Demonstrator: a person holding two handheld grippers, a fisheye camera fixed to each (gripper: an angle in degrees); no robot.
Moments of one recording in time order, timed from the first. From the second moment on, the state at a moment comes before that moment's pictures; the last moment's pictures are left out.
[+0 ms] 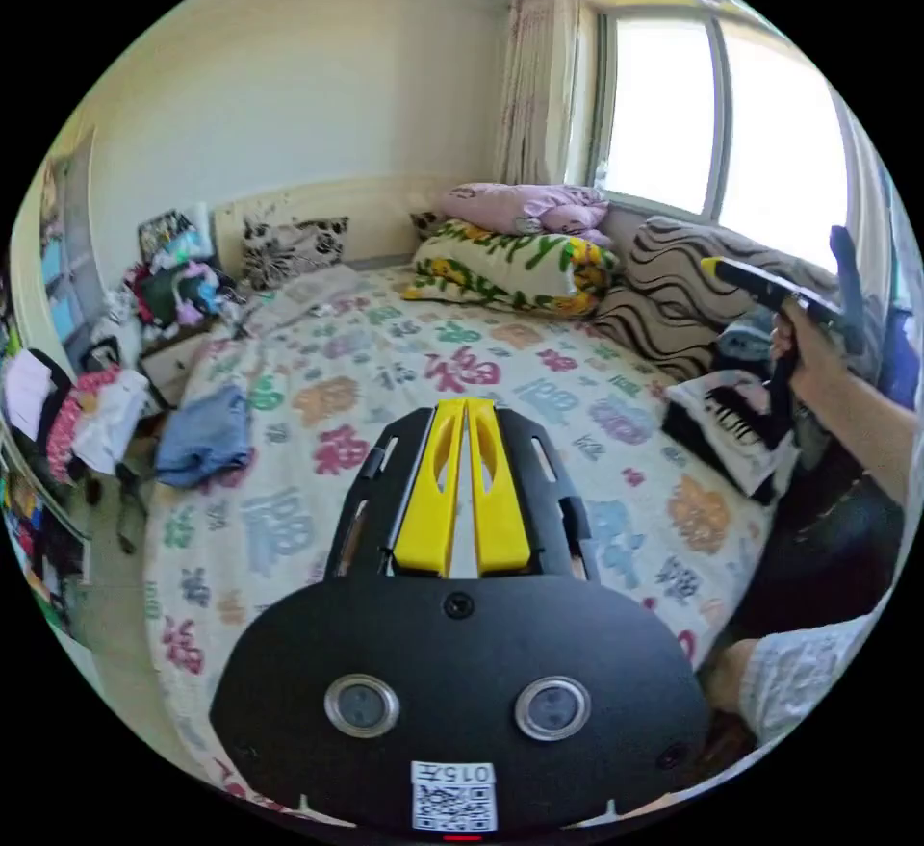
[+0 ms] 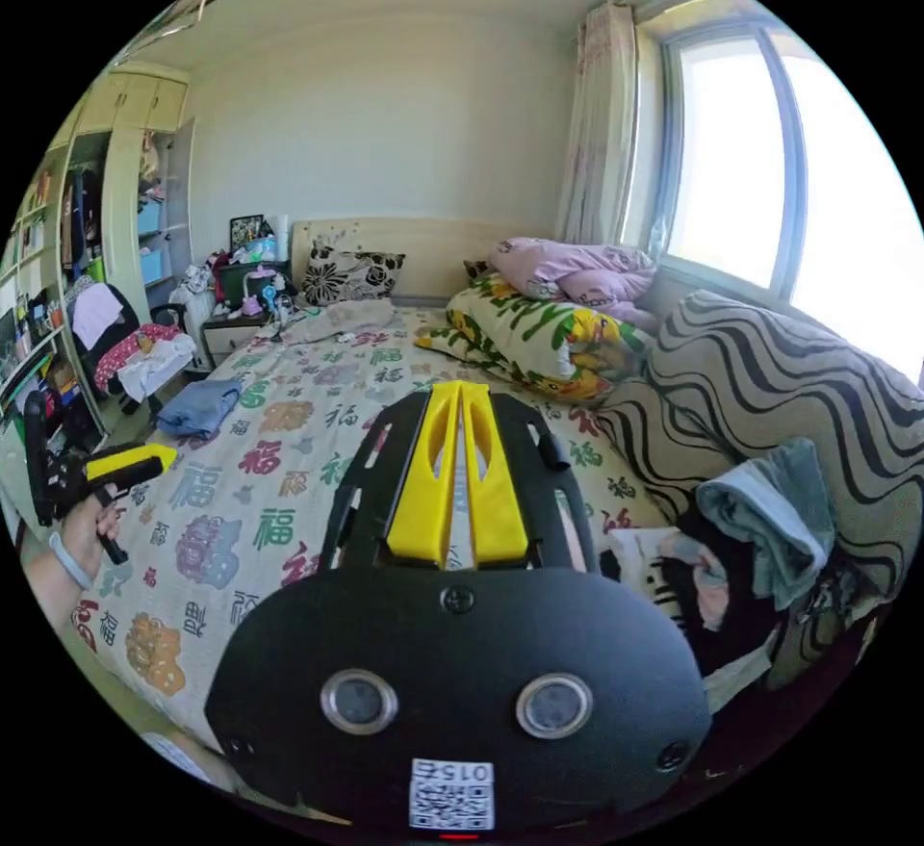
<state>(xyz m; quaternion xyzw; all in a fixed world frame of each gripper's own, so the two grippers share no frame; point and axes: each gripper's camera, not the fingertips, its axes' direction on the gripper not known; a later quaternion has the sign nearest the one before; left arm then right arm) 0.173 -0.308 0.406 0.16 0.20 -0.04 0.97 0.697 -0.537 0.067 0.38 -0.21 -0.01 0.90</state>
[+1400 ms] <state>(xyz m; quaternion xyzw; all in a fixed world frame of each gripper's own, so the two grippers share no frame) -0.122 -0.186 0.353 -0.02 0.35 -0.01 0.94 0.399 -0.493 0.222 -0.10 -0.50 0.01 0.86</state>
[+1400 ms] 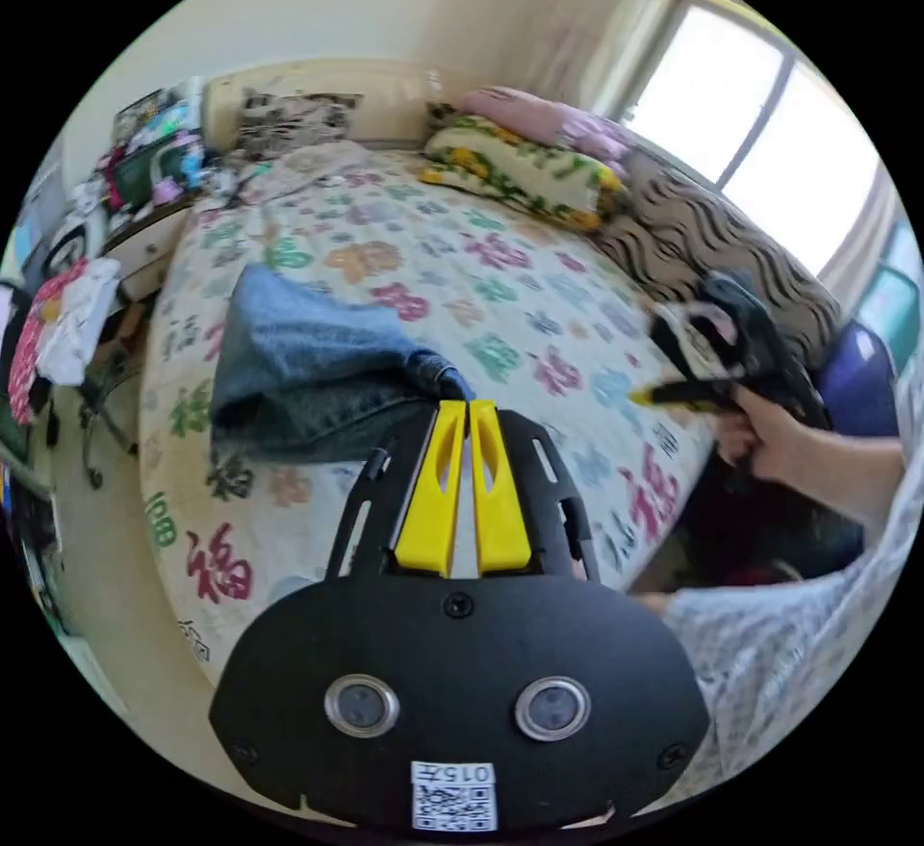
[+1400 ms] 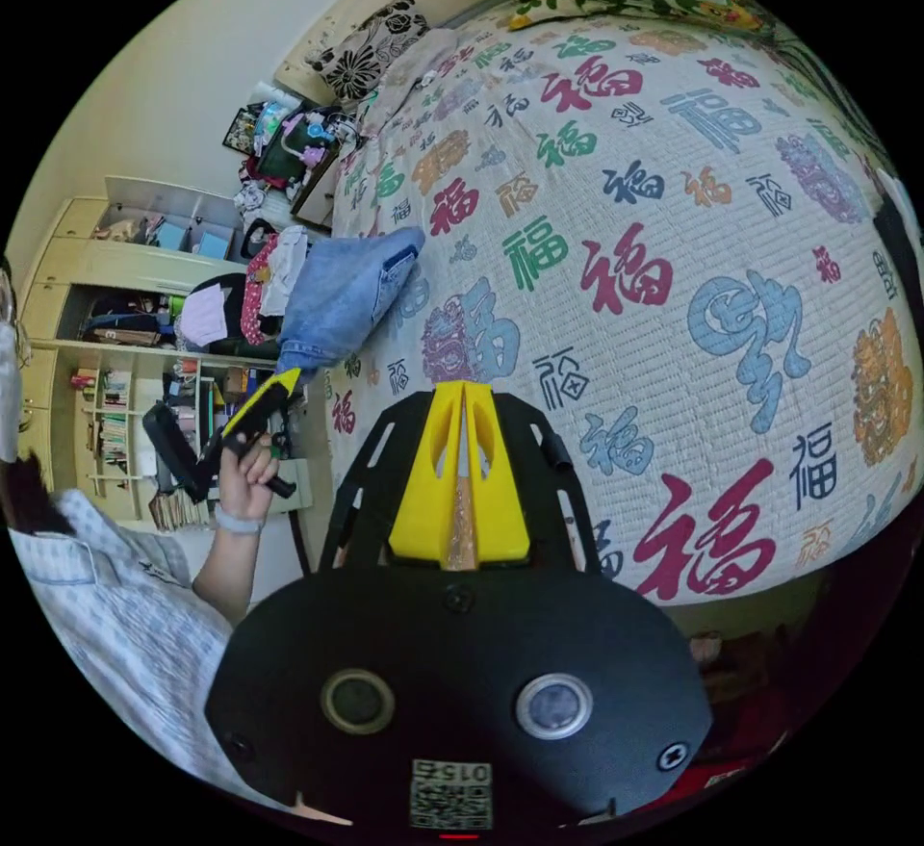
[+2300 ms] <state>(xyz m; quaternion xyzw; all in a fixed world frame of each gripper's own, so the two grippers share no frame) -0.177 -0.103 0.354 -0.07 0.52 -0.27 0.81 0.412 -0.540 0.294 -0.07 -0.52 -0.11 0.84</state>
